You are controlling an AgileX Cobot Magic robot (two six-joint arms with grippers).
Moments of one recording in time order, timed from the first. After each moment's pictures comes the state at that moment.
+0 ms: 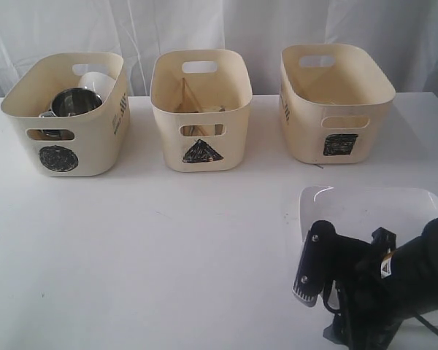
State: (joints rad) left arm -0.08 0.01 0.02 -0.08 0.23 0.14; right arm 0.34 1.44 -0.49 0.18 0.35 -0.85
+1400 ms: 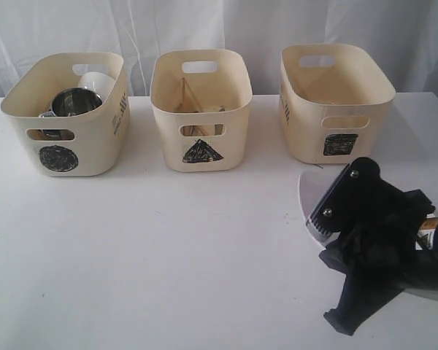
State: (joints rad) left arm -0.08 0.01 0.02 -0.08 0.23 0.14; right arm 0.36 1.15 -0.49 0.22 0.31 -0.60
